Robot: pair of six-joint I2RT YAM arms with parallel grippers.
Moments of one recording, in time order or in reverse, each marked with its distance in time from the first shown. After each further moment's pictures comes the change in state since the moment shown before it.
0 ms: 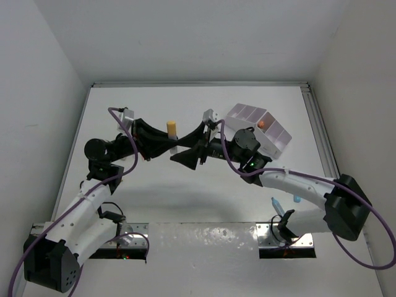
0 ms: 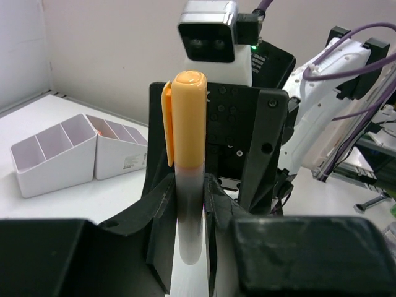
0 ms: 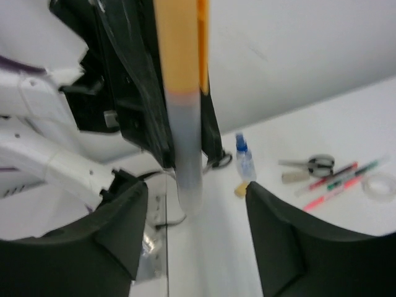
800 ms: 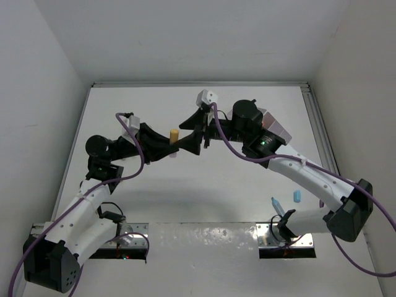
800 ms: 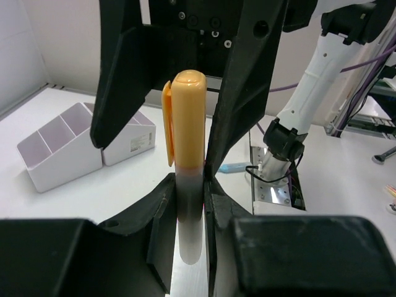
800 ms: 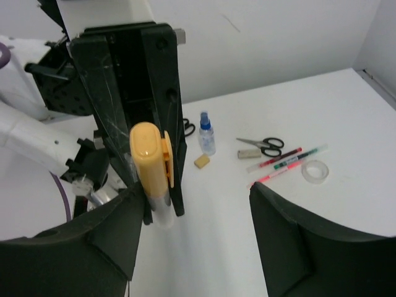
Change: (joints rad) left arm -0.002 -0.003 0.014 -0.103 0.134 0.211; right arm -0.065 -0.025 0.382 -0.692 -0.087 -0.331
